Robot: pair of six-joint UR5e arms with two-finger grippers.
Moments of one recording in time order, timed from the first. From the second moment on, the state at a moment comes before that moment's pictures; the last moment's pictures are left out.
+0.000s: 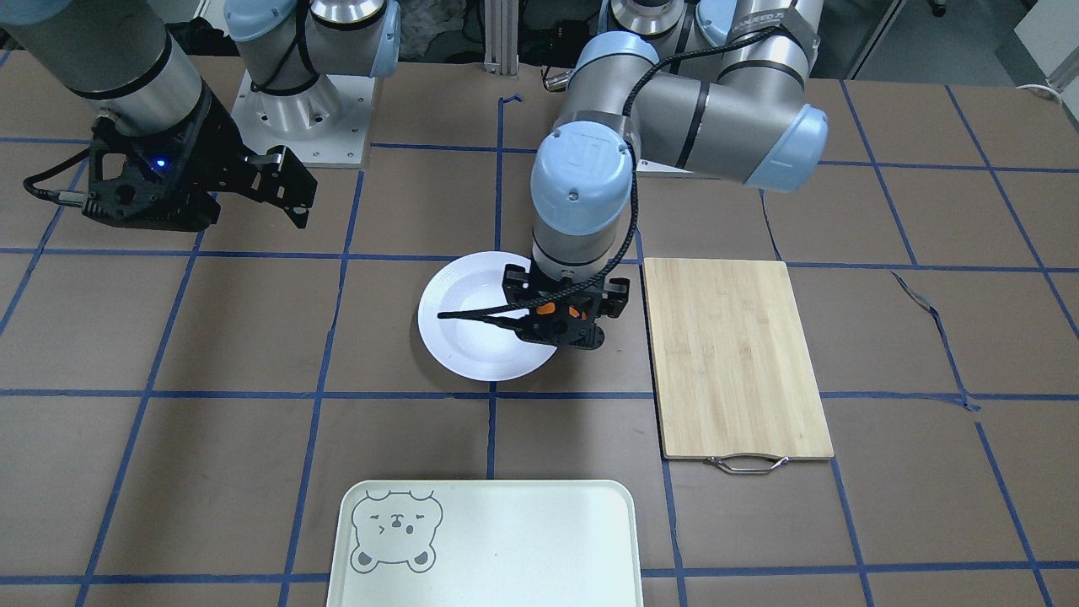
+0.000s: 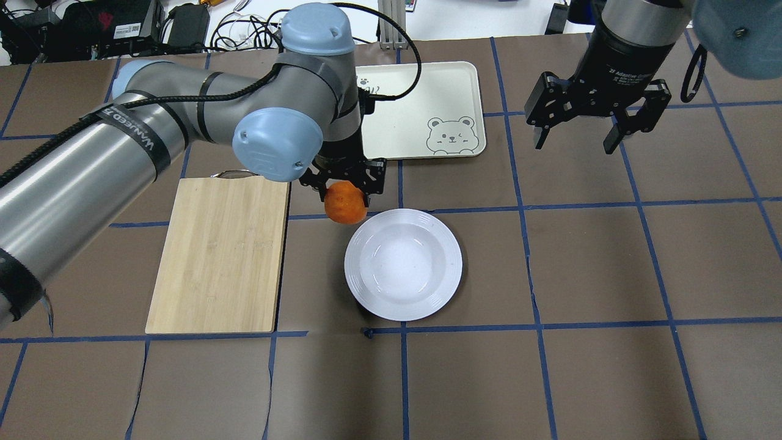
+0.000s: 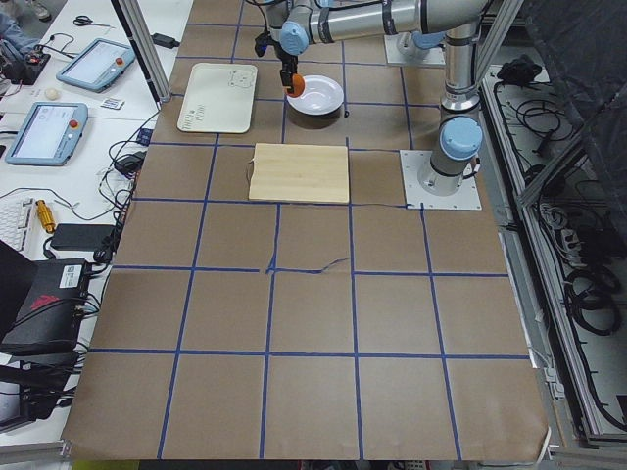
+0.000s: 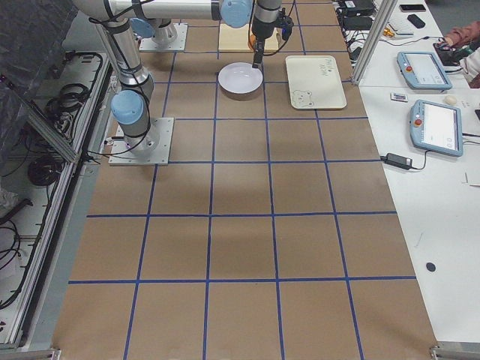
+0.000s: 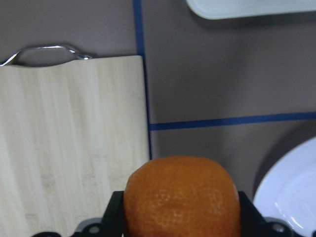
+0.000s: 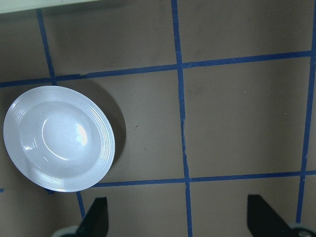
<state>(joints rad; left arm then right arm) -1.89 -1.91 -1.59 -1.37 1.57 -0.17 1.54 -1.51 1.51 -1.44 -1.50 0.05</state>
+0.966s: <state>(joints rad) -2.00 -1.97 -1.79 -1.13 1.48 -0.26 1.47 -1.51 1.51 -1.42 -1.49 -0.01</state>
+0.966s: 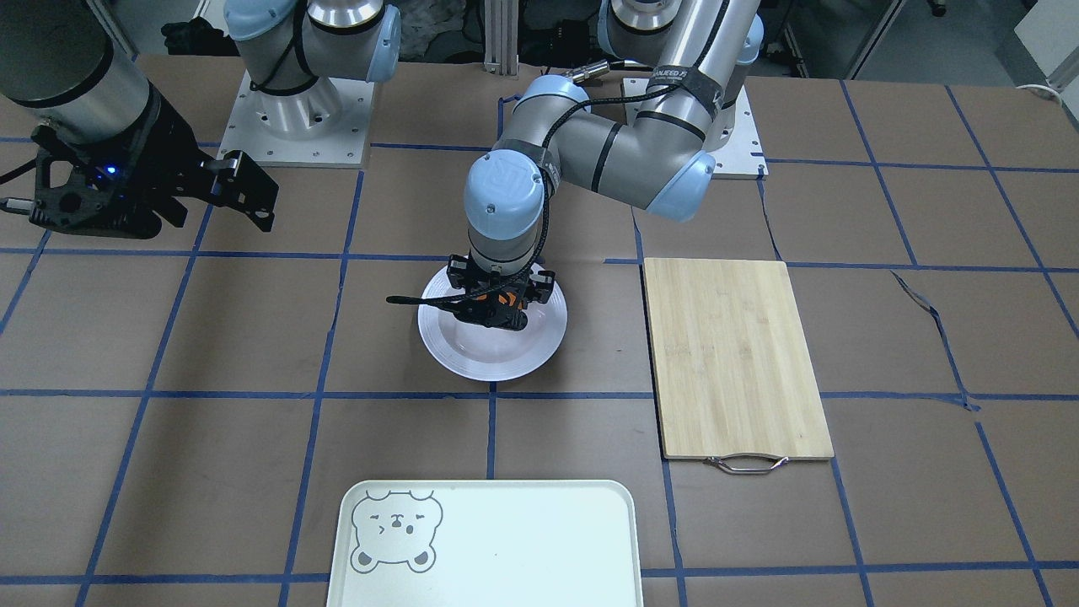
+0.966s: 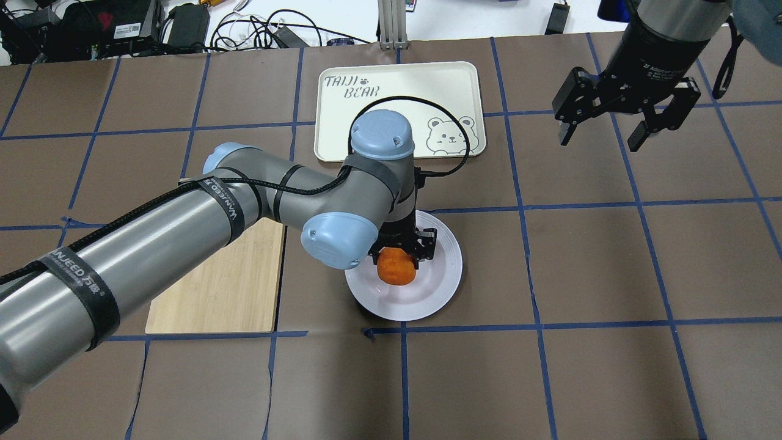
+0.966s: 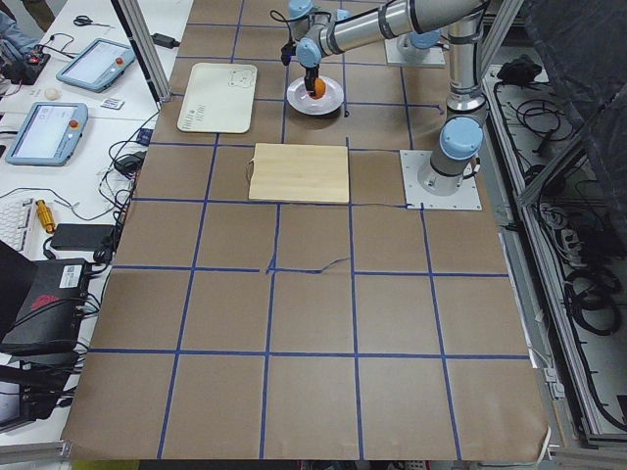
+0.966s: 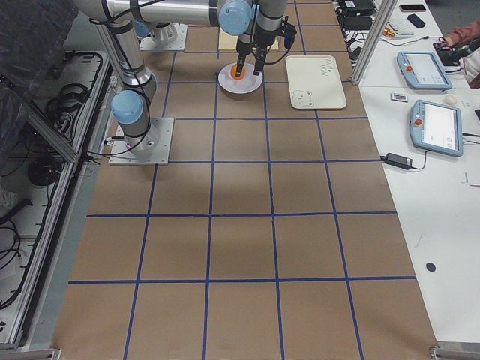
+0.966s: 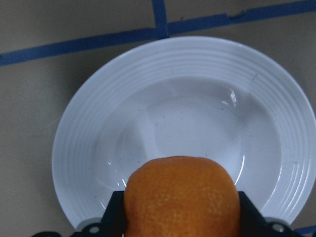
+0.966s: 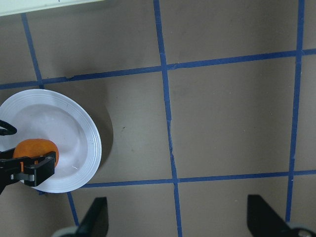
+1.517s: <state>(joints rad) -2.00 -1.99 -1.80 -1.09 1.47 -0.27 1.47 -1.51 1.51 -1.39 -1.49 -0.02</state>
